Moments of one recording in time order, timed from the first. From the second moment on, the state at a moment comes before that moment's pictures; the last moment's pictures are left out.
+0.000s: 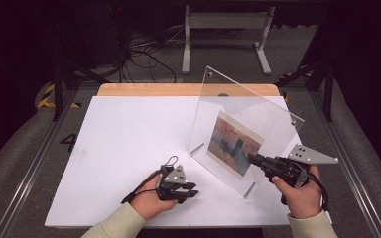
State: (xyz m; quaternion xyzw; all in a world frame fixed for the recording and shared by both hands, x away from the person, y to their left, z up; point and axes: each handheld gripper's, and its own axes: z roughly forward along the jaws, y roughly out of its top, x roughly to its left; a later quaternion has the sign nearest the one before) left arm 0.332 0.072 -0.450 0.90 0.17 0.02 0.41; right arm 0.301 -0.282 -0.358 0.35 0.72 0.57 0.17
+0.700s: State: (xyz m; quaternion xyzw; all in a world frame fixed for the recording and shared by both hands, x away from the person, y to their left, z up) left arm 0.331 0.211 -0.458 0.82 0.35 0.07 0.45; right arm 0.344 -0.204 -0.312 0.22 0.77 0.59 0.11
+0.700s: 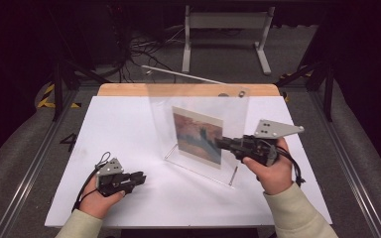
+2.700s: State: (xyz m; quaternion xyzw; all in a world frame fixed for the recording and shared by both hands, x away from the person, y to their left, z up) left arm 0.312 0.248 -0.440 0.77 0.35 0.14 0.52; right arm 0.360 -0.294 -0.350 0.27 0.75 0.57 0.20
